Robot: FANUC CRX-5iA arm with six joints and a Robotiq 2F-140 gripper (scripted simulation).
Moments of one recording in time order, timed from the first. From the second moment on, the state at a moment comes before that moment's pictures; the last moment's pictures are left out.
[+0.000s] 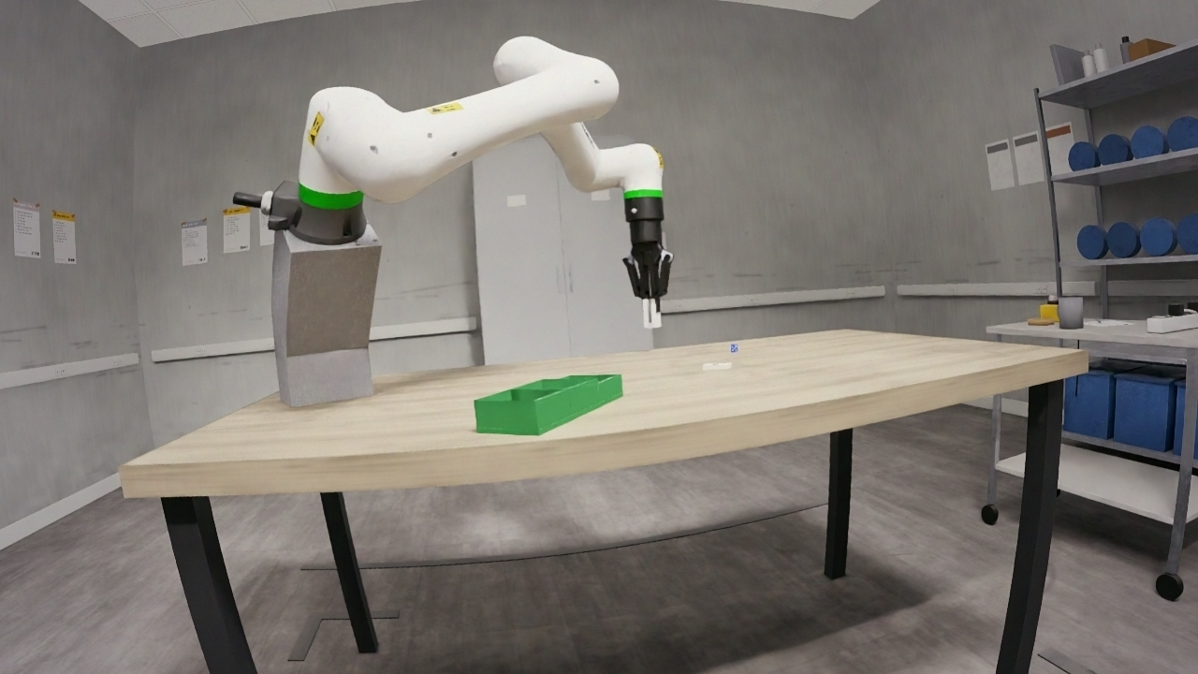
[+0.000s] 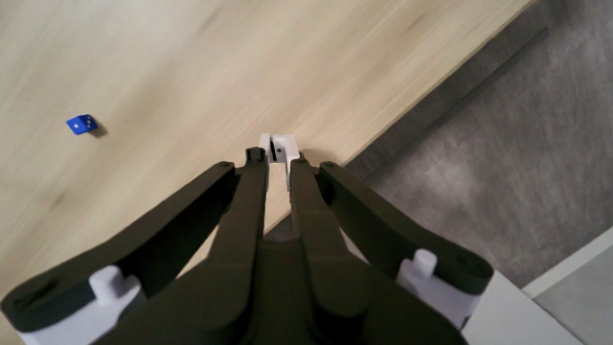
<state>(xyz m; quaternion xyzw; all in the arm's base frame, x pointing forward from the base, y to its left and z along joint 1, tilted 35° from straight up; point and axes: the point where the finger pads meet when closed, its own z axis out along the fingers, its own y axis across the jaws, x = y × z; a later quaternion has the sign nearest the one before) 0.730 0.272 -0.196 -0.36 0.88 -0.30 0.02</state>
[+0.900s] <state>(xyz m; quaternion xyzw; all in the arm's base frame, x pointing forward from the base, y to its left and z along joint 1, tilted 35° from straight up) 0.657 0.151 -0.145 -0.36 0.88 -0.30 0.02</state>
